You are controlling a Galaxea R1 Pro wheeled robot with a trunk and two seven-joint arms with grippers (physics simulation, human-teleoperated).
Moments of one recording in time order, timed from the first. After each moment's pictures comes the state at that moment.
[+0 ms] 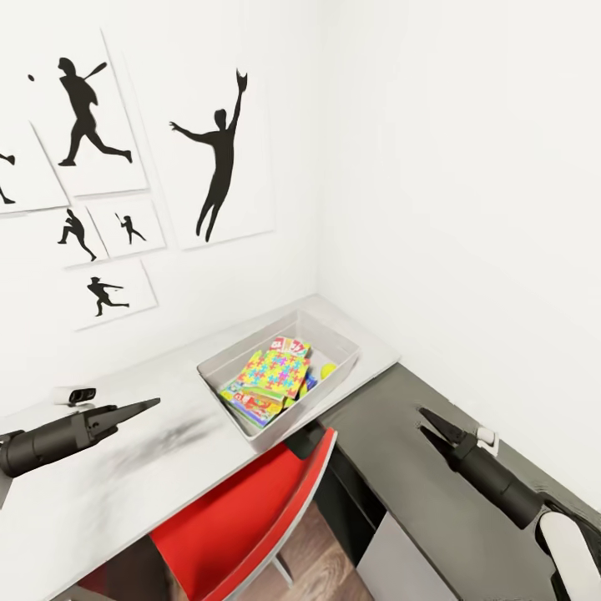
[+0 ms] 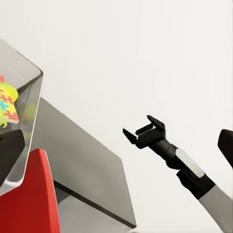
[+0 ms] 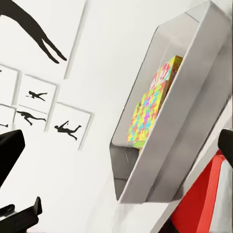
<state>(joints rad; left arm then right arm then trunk) -0.41 0.38 0.37 -1.35 0.38 0.89 -1.50 -0.17 -0.12 -0.35 -1.48 -0.98 0.79 0.61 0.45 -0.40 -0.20</state>
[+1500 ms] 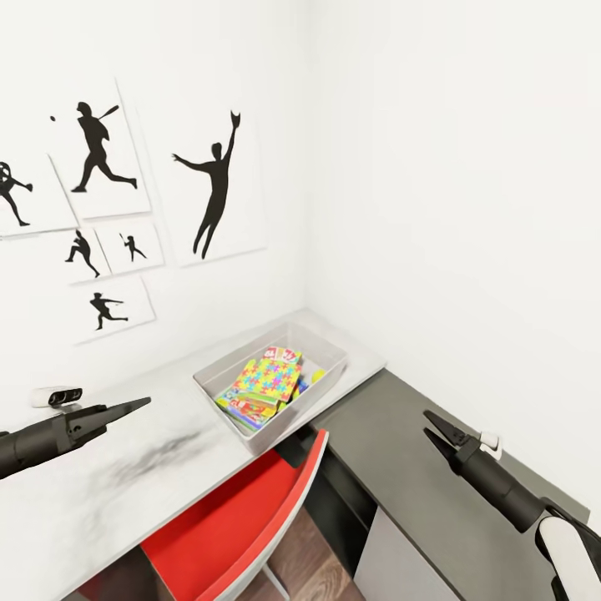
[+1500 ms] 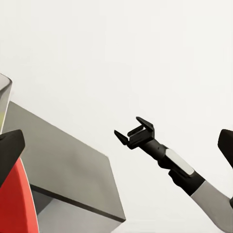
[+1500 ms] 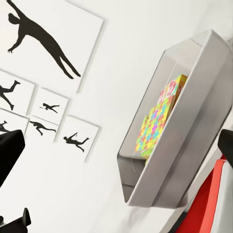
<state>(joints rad) -0.40 0.40 0.40 -1.36 0.37 0.89 -1.57 -0.17 -0.12 -0.36 -1.42 -0.98 0.74 0.64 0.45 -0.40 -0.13</state>
